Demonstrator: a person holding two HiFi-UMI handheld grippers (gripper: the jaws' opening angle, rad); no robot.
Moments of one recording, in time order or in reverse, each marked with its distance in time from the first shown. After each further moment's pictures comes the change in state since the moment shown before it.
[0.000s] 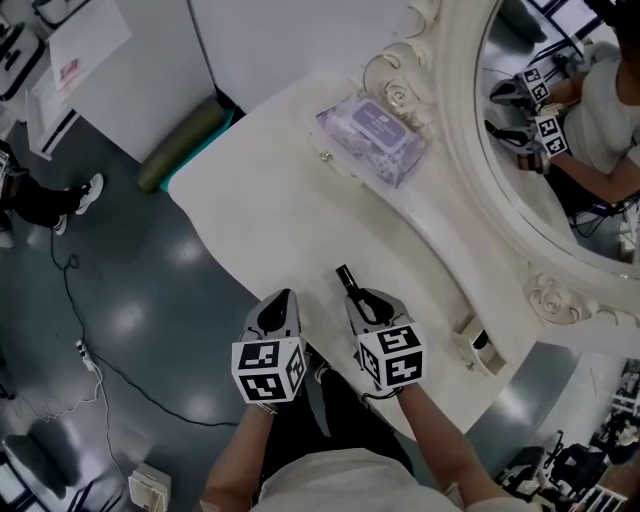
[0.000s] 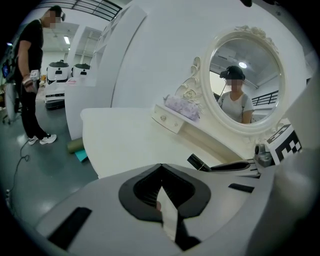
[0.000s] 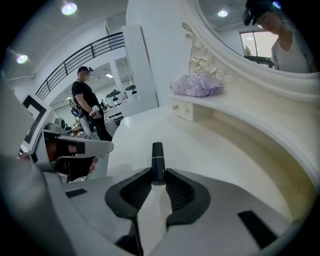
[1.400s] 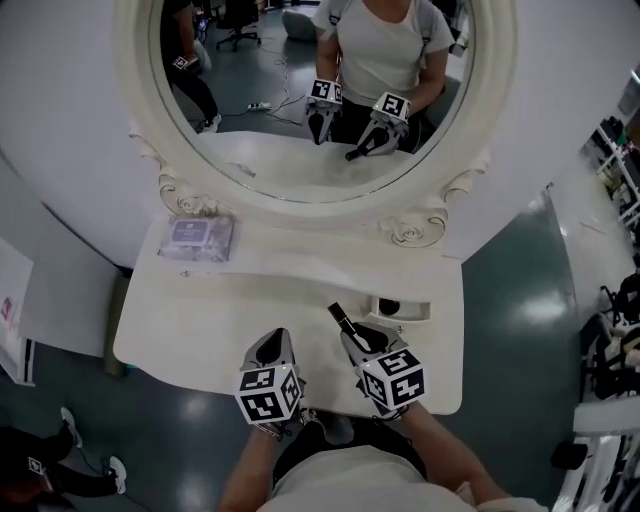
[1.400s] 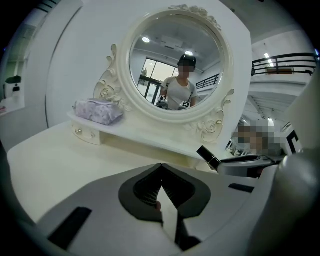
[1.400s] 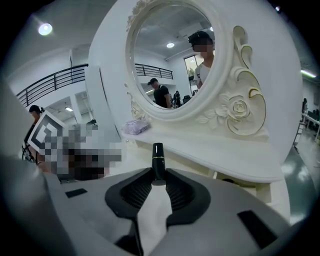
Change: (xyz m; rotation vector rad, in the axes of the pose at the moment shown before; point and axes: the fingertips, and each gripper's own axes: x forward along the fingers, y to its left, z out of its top) left arm 0.007 -0.205 0.003 0.407 0.080 -0.428; right arm -0.192 -0.094 -0.050 0.368 -0.315 -0.355
